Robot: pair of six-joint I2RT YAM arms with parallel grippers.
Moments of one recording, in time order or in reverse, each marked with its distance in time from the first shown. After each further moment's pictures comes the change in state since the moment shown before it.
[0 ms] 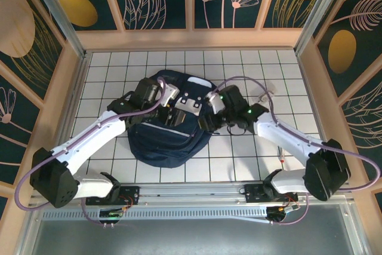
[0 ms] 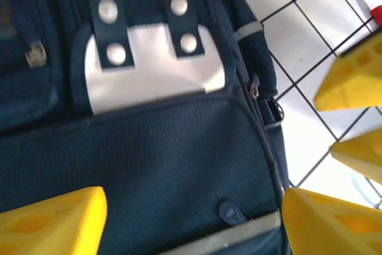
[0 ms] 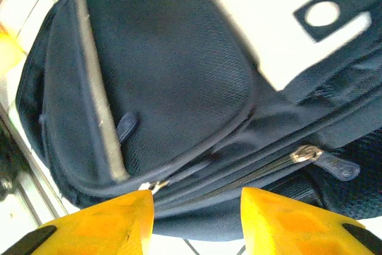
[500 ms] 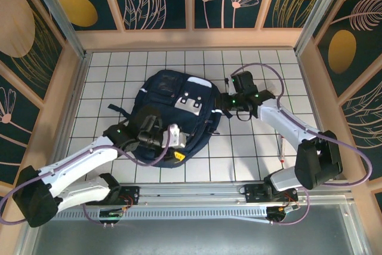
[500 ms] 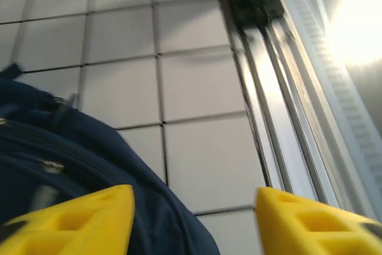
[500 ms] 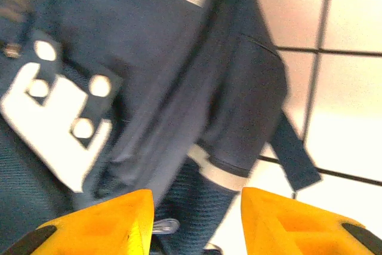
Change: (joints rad) left arm -0.172 -0.237 -0.262 0.125 0.341 0.703; right arm -0.260 0.174 0.185 -0.077 0.136 0.180
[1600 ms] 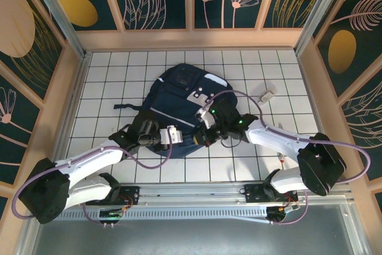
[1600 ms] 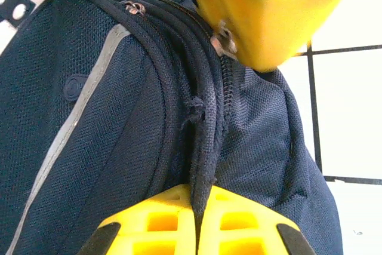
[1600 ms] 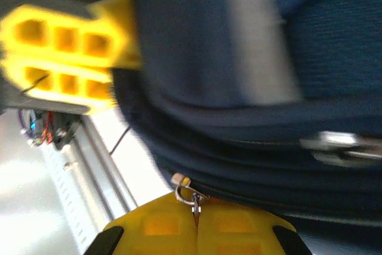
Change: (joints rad) left arm 0.106 0.047 -0.281 0.409 -0.239 0.229; right arm 0.269 -0.055 -0.255 0.137 -0.338 -0.066
